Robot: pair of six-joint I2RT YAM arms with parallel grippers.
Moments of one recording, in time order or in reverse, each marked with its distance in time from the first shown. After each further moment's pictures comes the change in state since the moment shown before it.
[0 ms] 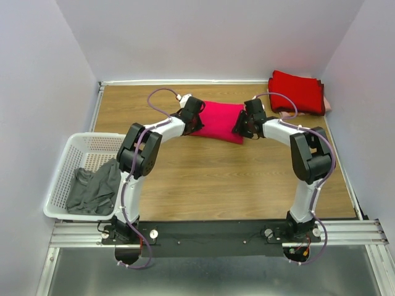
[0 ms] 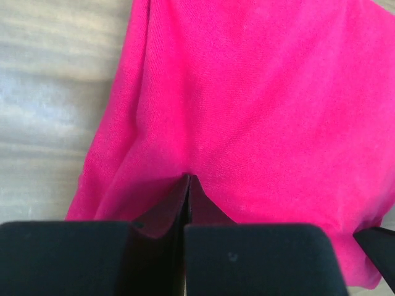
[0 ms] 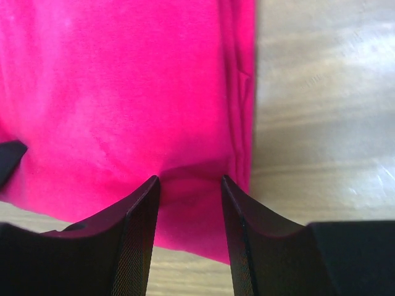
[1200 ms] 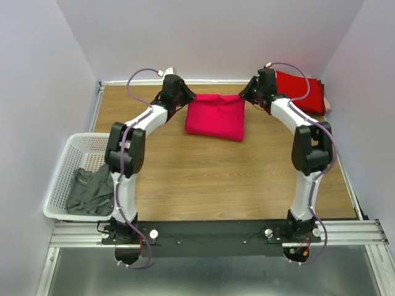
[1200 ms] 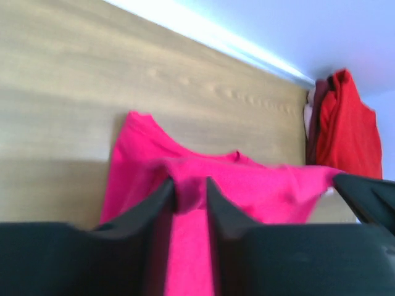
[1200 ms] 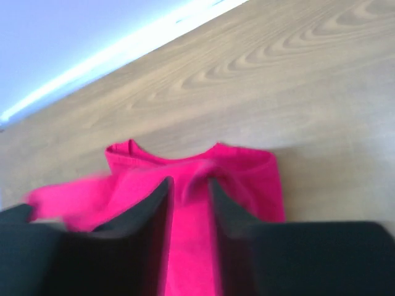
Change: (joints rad) left arm 0.157 -0.130 0.027 0.231 0.190 -0.032; right arm -0.103 0.069 0.365 0.014 -0.032 0.022
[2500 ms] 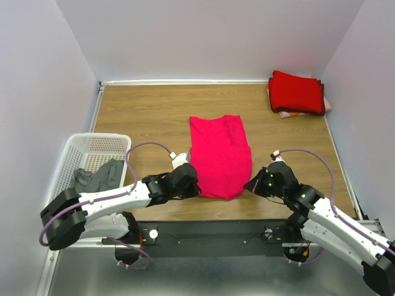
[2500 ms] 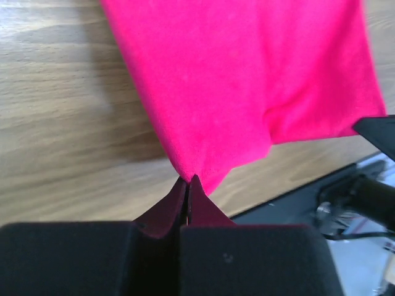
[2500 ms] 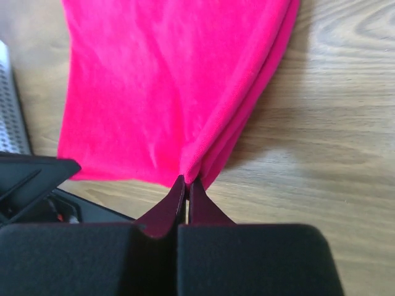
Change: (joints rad) left arm -0.690 -0.870 -0.972 -0.322 -0.195 -0.337; right arm 0.434 -1.324 -1.245 -0.259 0.021 0.291
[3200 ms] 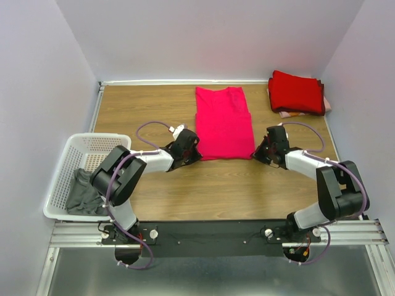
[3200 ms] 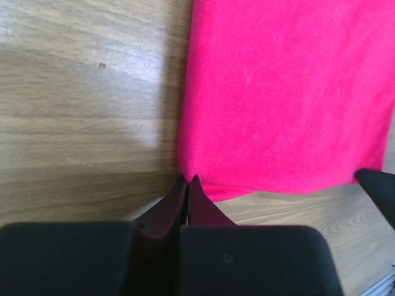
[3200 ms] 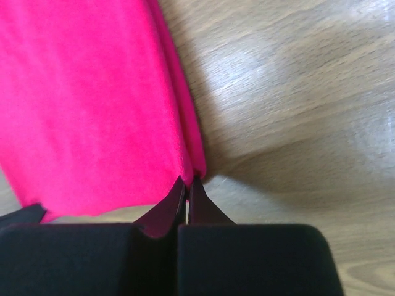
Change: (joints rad) left arm 0.388 0.576 0.255 0.389 0.098 0.109; right arm -0.416 0.808 0.301 0.364 -0.024 -0.154
